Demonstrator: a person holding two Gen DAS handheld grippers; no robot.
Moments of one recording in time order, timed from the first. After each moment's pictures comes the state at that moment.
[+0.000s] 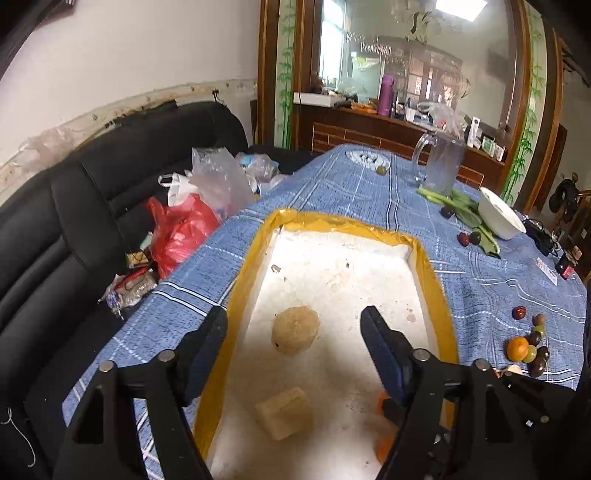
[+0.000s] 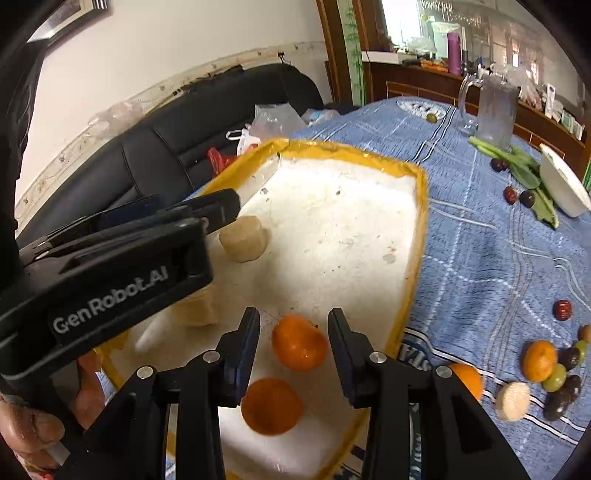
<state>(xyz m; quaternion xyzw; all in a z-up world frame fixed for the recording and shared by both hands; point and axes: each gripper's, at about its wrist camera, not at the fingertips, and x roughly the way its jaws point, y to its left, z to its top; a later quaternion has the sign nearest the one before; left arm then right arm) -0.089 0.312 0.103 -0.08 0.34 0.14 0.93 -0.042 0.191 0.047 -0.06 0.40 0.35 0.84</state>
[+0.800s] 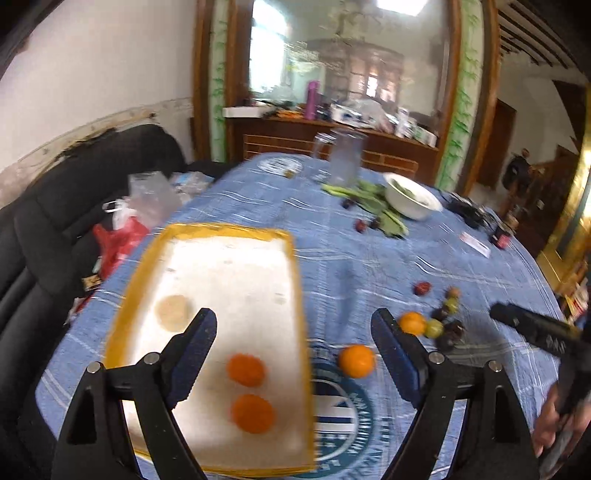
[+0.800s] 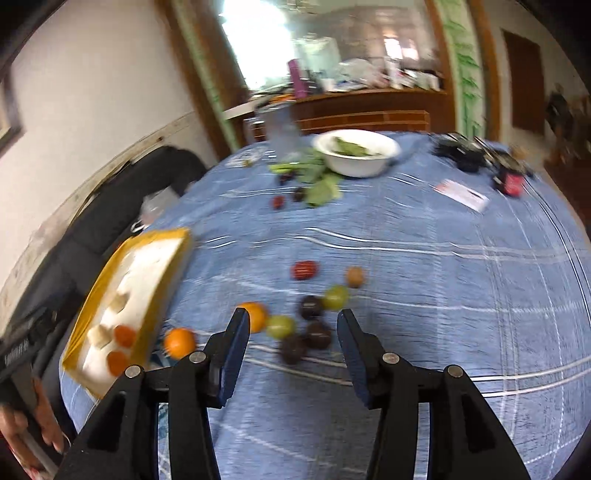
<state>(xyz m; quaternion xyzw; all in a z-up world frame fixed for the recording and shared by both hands) -0.107 0.189 0.128 -0.04 0.33 0.03 0.94 -0.020 -0.077 0.068 0.10 0.38 0.17 0.90</state>
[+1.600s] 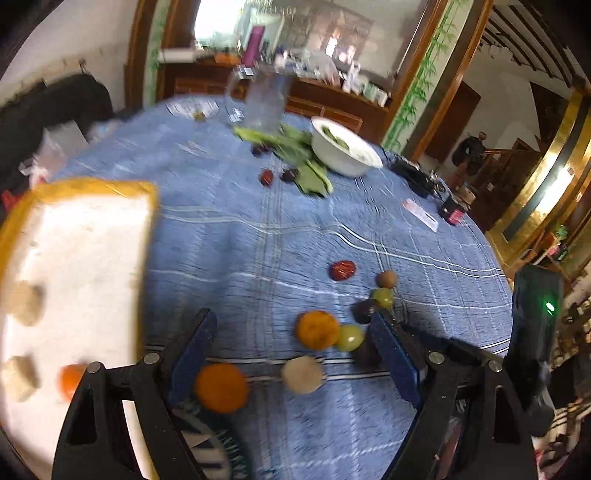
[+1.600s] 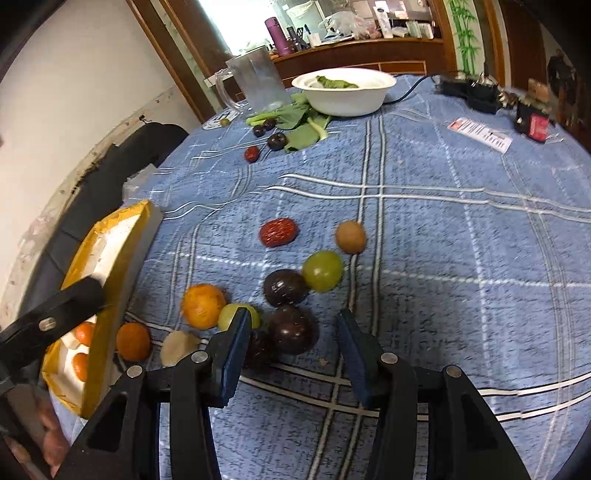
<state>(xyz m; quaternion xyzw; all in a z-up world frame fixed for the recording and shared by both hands) -0.019 0.124 0.079 -0.12 0.42 -0.10 0.89 0.019 -0.061 0.010 0.13 0.45 0.21 0.86</state>
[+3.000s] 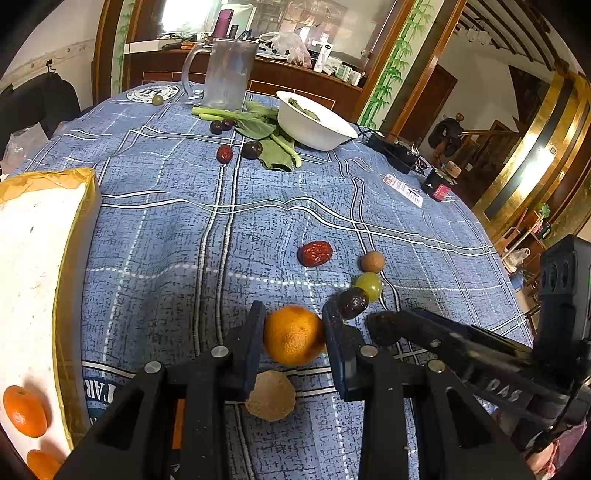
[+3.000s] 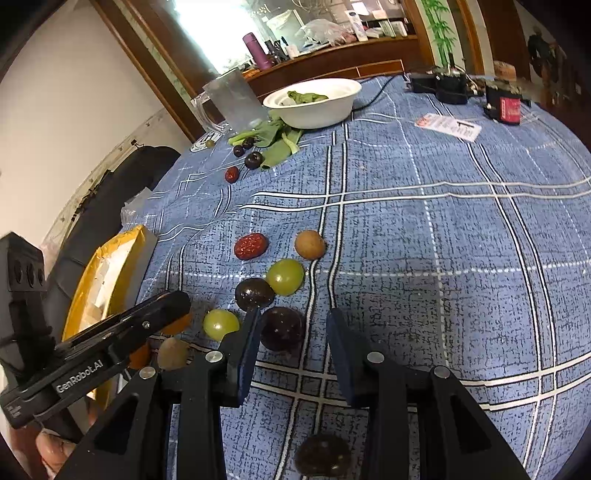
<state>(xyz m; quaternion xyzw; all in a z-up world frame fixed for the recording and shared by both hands) -0.005 0.099 0.052 -0.10 0.42 -0.15 0.89 0.014 -0.088 0.014 0.13 0.43 0.17 0.88</state>
